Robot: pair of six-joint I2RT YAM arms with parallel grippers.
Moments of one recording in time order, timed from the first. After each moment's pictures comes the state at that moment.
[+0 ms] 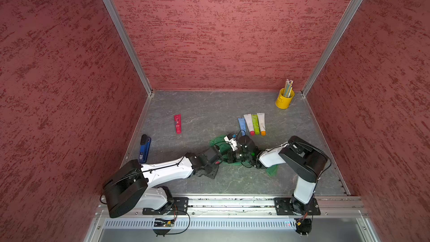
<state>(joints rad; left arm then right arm) -0.94 1.32 0.61 -0.47 -0.05 -0.50 0.81 1.84 0.62 0.69 -0.61 0.80</state>
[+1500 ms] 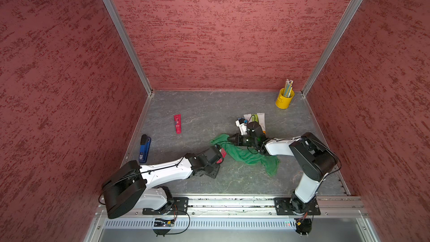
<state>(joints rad) -0.96 1.30 0.60 -0.43 -0.05 -0.49 0.58 1.79 0.75 0.45 -0.50 0.69</state>
